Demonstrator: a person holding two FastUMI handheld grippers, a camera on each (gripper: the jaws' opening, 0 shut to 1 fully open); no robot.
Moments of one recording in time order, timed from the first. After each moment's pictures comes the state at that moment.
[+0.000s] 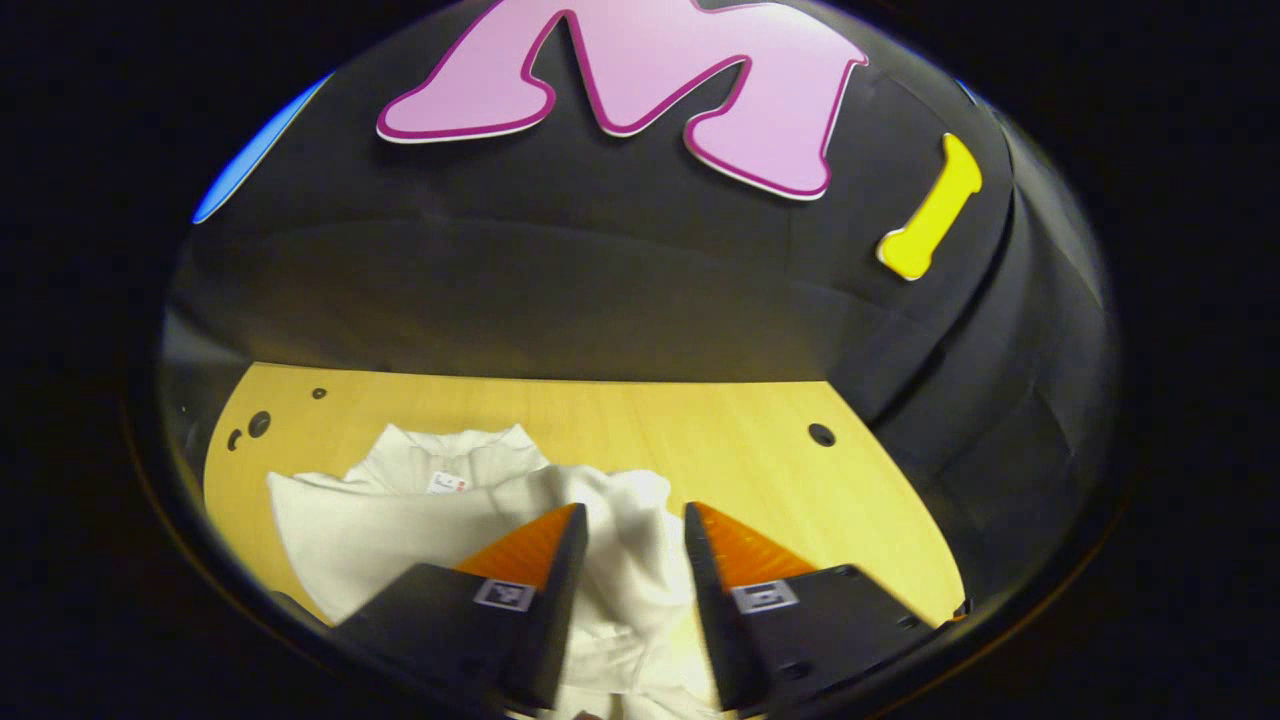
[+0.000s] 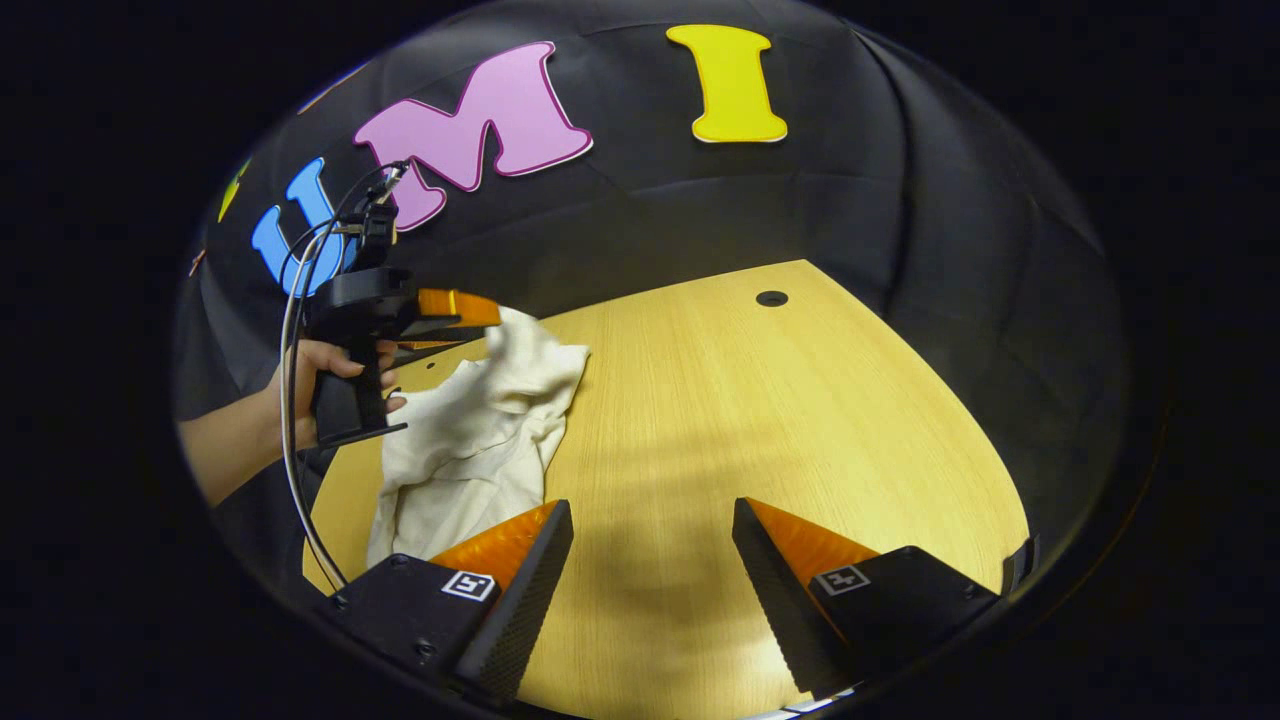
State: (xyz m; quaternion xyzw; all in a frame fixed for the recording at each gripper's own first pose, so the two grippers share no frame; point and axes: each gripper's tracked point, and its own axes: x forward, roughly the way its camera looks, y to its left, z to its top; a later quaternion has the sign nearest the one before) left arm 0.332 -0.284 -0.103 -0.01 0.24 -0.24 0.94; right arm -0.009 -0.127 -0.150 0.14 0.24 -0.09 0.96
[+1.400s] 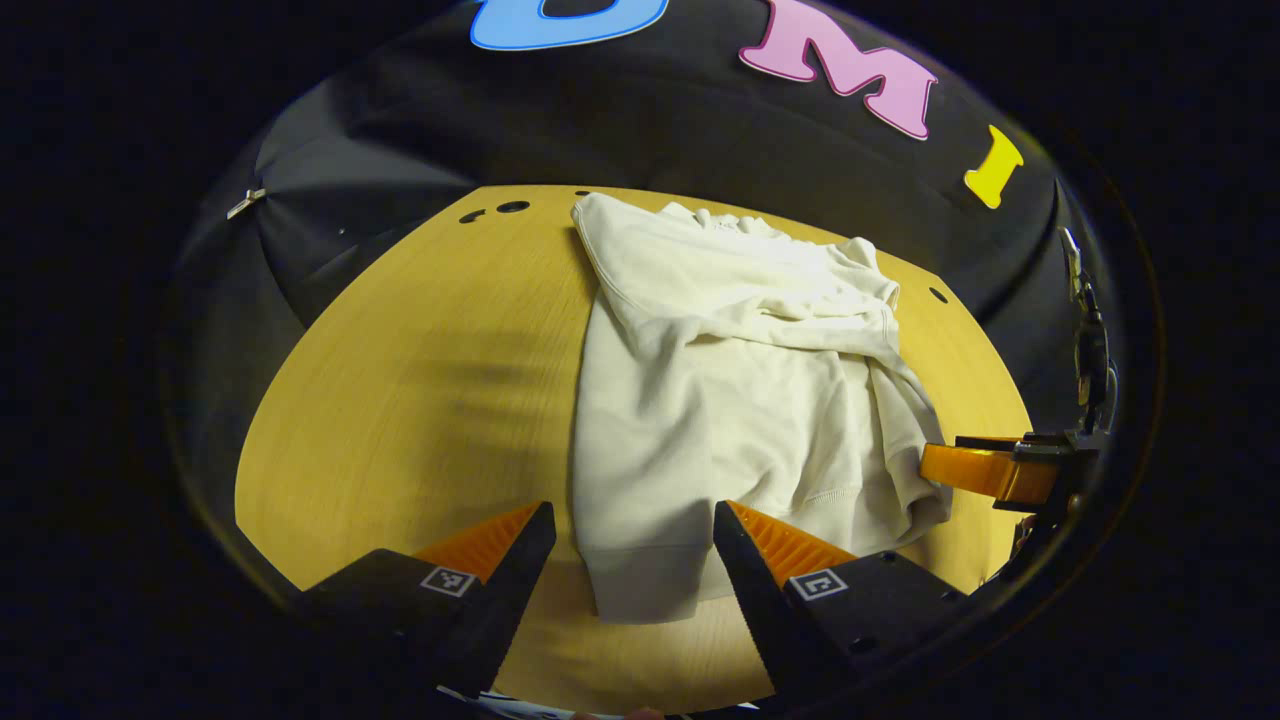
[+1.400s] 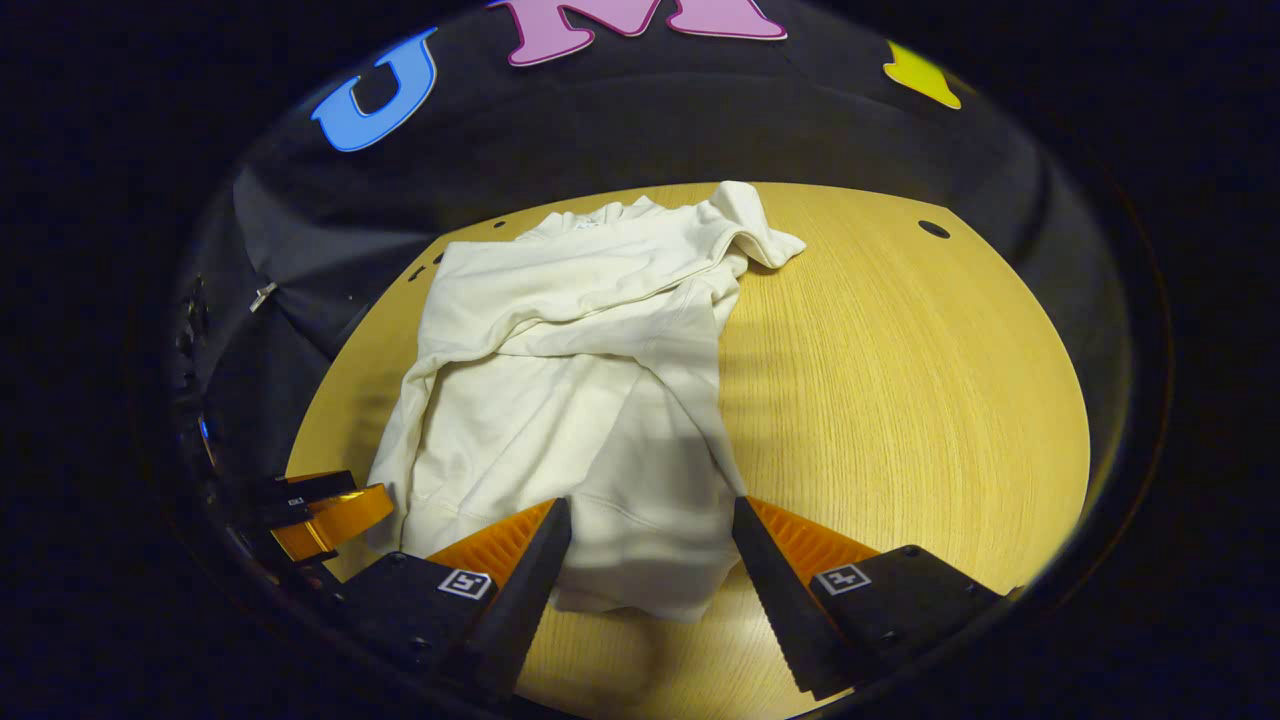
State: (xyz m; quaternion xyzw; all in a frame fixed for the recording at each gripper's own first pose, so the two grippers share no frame) left arm 0.111 0.017 -0.280 -0.01 0.37 -0.06 0.93; right arm 0.038 0.032 -0.258 0.07 0.37 -0.01 0.93
